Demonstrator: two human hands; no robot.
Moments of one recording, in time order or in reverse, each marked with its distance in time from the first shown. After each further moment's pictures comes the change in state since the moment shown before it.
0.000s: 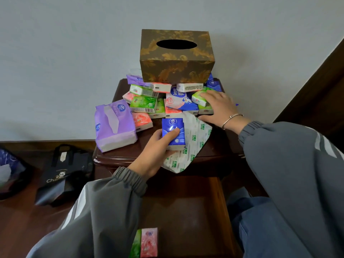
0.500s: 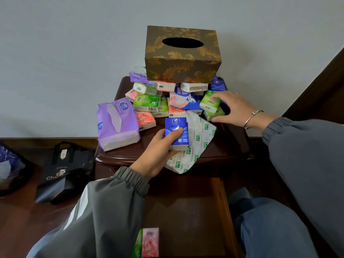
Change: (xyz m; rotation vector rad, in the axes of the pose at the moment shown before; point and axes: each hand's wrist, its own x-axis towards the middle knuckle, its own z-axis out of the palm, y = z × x) left_hand 0.001 0.001 -0.004 -0.035 -0.035 -0.010; right_hand -0.008 0.021 -0.024 0.107 -0.065 -0.125
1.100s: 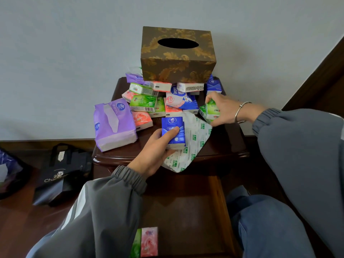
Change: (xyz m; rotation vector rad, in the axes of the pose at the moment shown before) left_hand 0.000 0.000 0.001 -0.009 0.012 -0.011; right_hand 0.016 0.004 0.006 -0.003 -0.270 0.042
